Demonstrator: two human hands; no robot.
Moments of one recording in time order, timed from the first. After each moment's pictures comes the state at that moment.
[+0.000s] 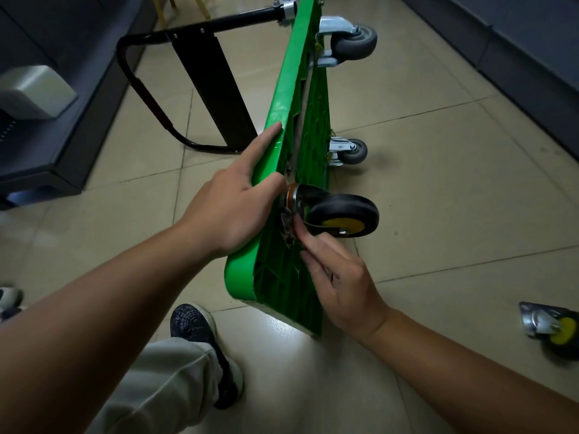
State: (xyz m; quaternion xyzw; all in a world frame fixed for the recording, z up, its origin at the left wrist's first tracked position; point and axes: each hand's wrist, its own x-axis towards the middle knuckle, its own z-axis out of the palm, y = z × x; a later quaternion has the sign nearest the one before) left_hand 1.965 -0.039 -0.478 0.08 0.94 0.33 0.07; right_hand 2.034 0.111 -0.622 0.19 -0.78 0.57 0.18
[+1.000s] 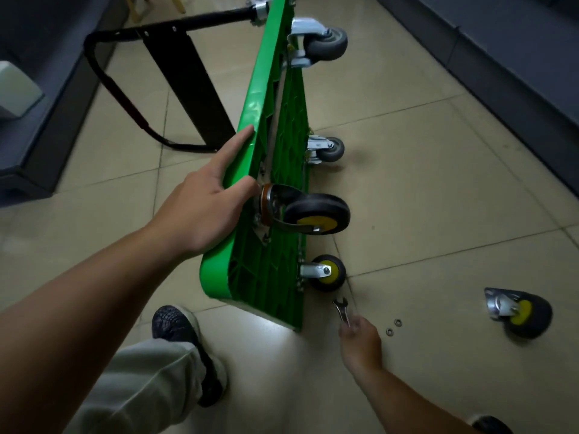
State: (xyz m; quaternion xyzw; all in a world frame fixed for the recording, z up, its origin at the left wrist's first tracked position) left_hand 1.967 -0.036 -0.473 0.09 0.94 0.32 0.08; right_hand 2.123 0.141 -0.793 -0.40 -0.75 0.53 -0.08
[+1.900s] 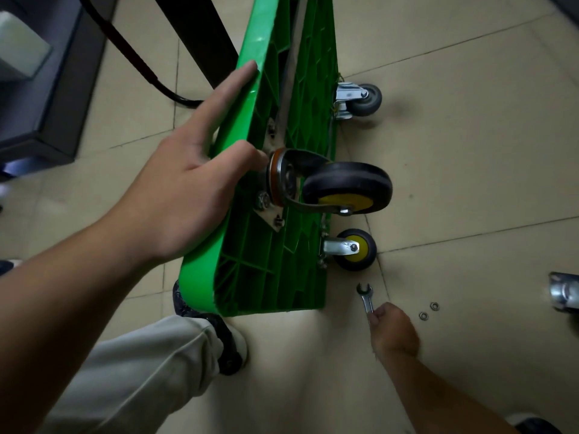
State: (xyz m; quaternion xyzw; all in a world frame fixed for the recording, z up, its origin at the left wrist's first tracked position) left_hand 1.961 -0.045 -0.483 0.13 0.91 0.38 0.07; right_hand 2.121 0.156 -0.873 -0.38 -0.85 0.33 -0.19
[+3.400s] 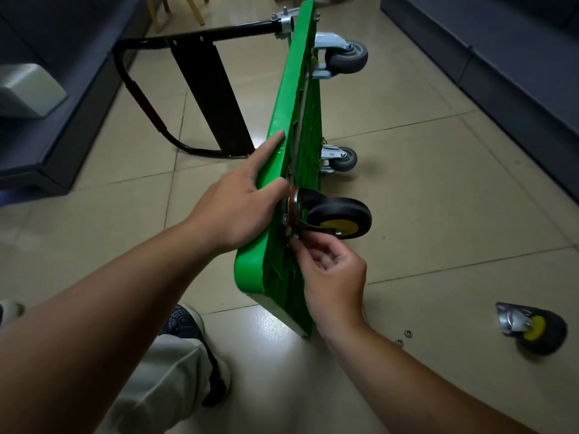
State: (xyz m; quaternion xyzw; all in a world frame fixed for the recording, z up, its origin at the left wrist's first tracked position) left_hand 1.967 -0.038 -0.474 0.08 0.93 0.34 0.09; right_hand 2.044 0.073 -0.602 -0.14 -0.52 0.83 0.12
